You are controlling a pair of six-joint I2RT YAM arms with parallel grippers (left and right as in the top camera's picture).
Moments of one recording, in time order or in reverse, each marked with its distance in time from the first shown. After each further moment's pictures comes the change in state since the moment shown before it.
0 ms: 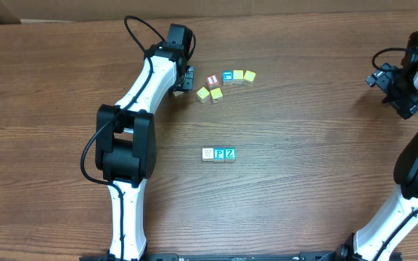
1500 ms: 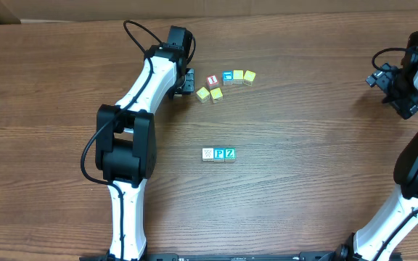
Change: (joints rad) left arm 0.000 0.000 -0.006 -0.028 0.039 -0.060; right arm 0.000 0.000 0.000 0.000 0.000 -0.001
